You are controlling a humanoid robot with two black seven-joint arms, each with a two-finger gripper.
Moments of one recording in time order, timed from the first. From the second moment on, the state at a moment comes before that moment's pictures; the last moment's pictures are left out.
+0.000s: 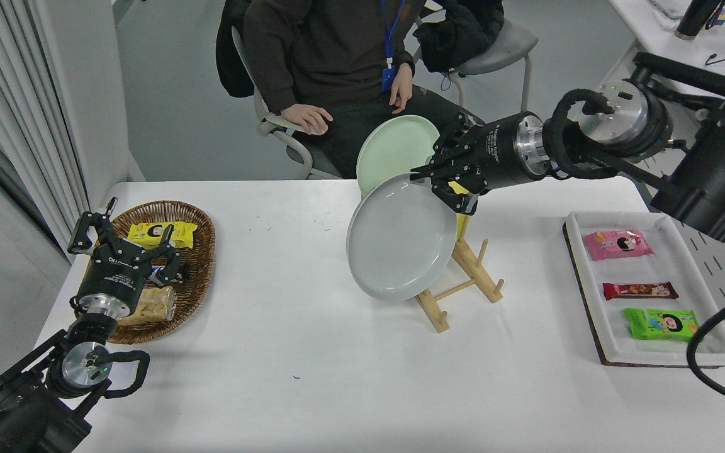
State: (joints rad) left arm -0.41 0.36 -1.02 -0.69 0.06 -0.47 -0.51; right arm 1.41 -0.42 0.18 1.10 0.68 -0.36 -0.61
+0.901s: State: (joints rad) left arm -0.41 0.36 -1.02 -0.69 0.06 -0.47 -0.51; right arm 1.20 -0.19 0.22 1.06 0.65 -0.64 -0.61
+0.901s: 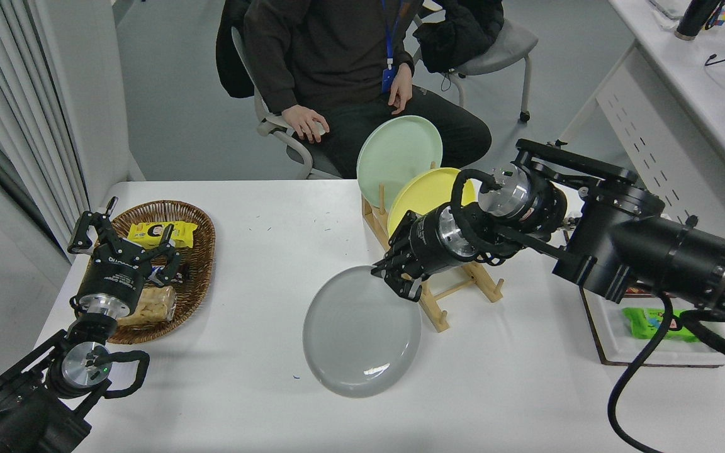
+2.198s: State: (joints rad) left arm -0.41 0.36 -1.02 -0.69 0.06 -0.47 -0.51; right arm 1.01 0.00 0.39 0.64 0.73 -0.70 -0.61
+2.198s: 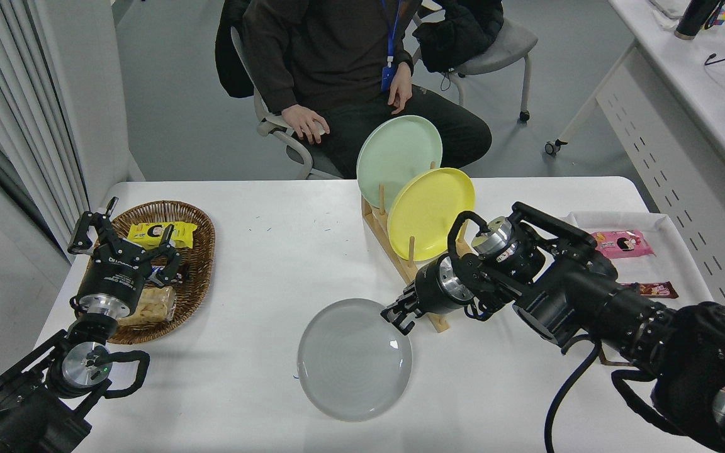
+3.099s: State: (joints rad) left arm -0.41 0.36 -1.02 -0.69 0.06 -0.47 -0.51; right arm 0.98 0.00 0.38 0.62 0.74 -0.75 -0.61
